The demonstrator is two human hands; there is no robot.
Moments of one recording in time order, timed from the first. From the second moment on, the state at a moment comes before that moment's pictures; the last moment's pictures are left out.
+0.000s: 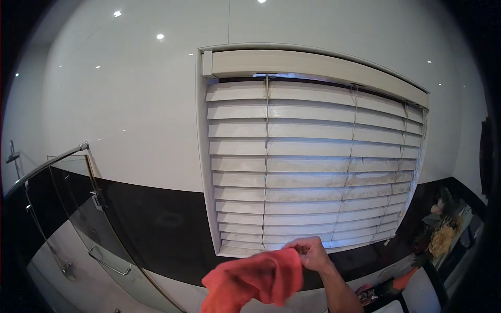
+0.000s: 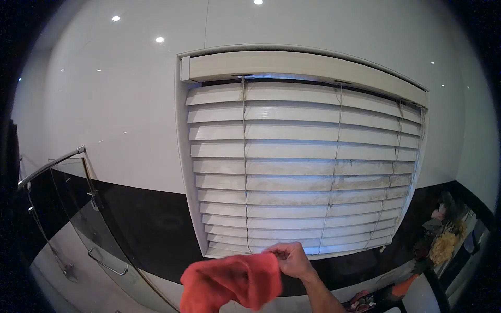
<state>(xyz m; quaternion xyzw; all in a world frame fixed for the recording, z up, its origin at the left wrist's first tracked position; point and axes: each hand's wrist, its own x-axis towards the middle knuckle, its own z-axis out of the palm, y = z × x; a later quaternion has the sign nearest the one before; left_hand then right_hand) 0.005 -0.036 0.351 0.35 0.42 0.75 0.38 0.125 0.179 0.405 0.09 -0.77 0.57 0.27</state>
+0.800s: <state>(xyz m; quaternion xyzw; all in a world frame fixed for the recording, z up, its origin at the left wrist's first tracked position) -0.106 0.060 0.484 0.45 0.69 0.46 -0.33 0.012 0.177 0.562 0.15 -0.28 0.87 0.38</state>
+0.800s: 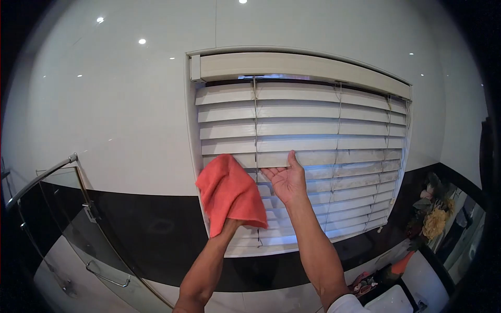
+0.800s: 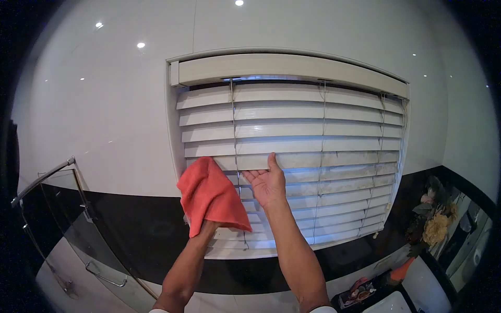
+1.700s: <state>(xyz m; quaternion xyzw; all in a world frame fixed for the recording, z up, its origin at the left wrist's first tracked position) -0.110 0.081 0.490 0.45 0.71 0.42 -0.36 0.013 0.182 0.556 0.13 -0.32 0.85 0.39</state>
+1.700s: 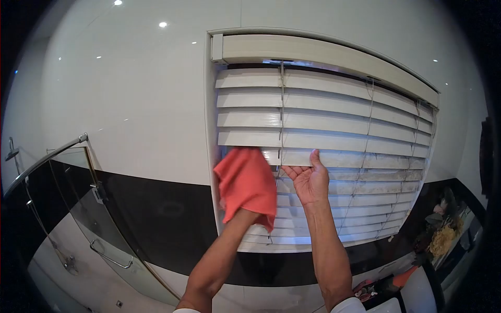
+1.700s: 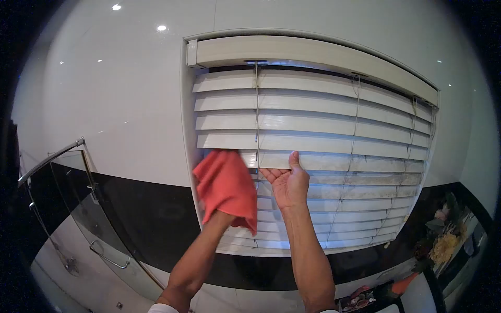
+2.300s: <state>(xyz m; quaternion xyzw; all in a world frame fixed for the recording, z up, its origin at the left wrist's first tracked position) -0.031 0.101 0.462 0.52 0.65 0.46 -0.32 0.079 0.221 0.545 0.13 -0.21 0.84 0.48</state>
